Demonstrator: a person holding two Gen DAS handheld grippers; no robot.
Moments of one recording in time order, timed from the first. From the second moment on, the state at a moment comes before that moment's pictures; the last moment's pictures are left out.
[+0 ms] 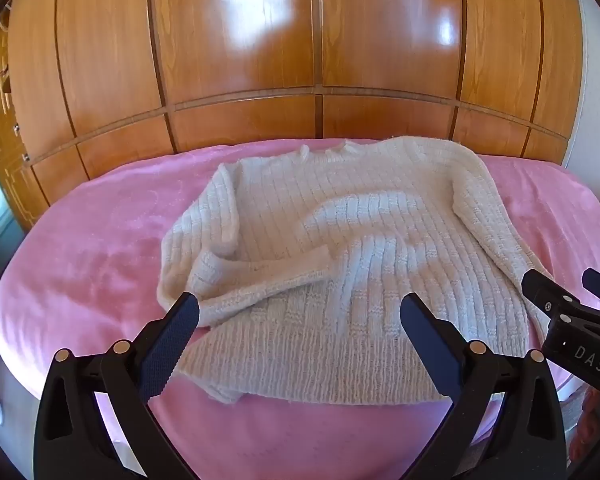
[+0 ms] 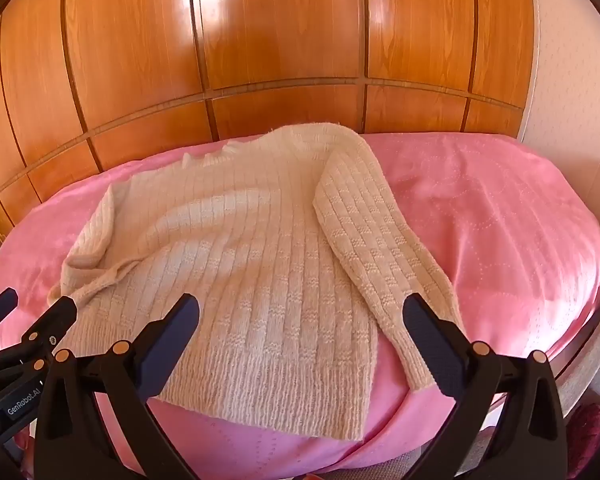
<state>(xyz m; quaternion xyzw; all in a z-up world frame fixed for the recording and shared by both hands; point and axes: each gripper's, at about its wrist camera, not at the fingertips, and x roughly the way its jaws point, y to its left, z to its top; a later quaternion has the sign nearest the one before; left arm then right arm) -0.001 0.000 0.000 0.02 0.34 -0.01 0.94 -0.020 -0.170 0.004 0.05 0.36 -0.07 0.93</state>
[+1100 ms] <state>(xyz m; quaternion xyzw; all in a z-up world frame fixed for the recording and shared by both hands) 0.005 0.003 0.000 0.01 0.35 -0.02 0.94 -0.019 -0.169 0.002 0.05 0.36 -0.07 0.93</state>
